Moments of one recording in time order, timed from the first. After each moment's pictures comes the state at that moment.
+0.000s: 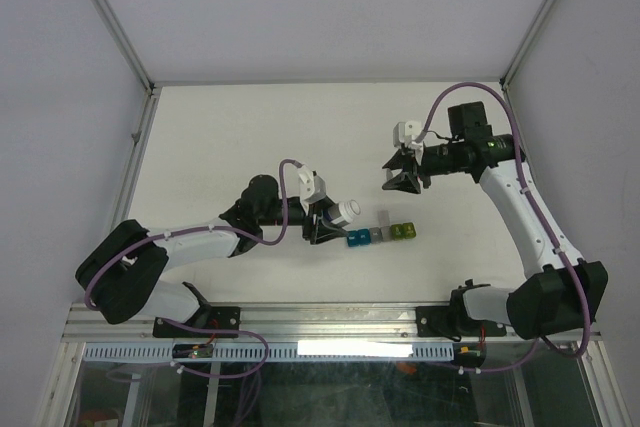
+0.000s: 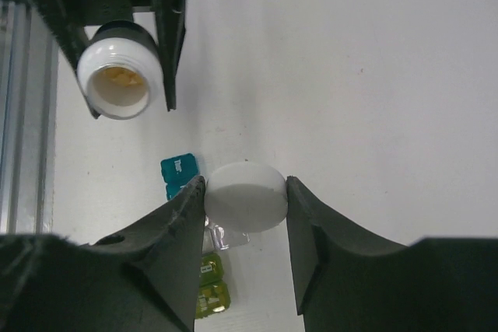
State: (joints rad) left arm -0.77 1.37 0.53 0.73 0.71 -0.07; right arm 0.17 1.27 1.17 -0.82 -1.05 -0.91
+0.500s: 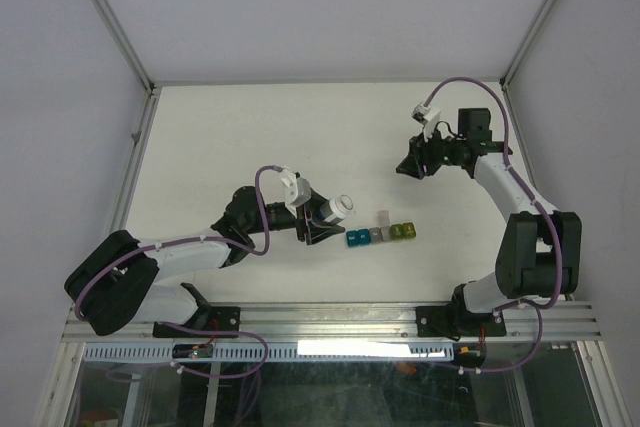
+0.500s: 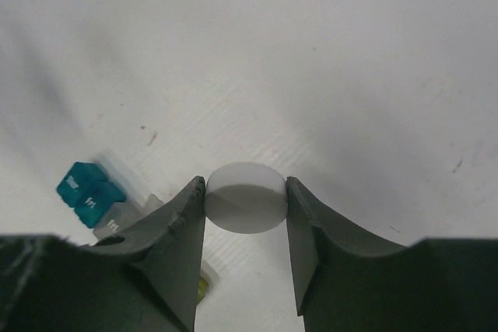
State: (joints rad) left arm -0.77 1.31 0.43 0.92 0.65 -0.14; right arm 0.04 1.47 1.04 -0.44 -0.81 -0.45
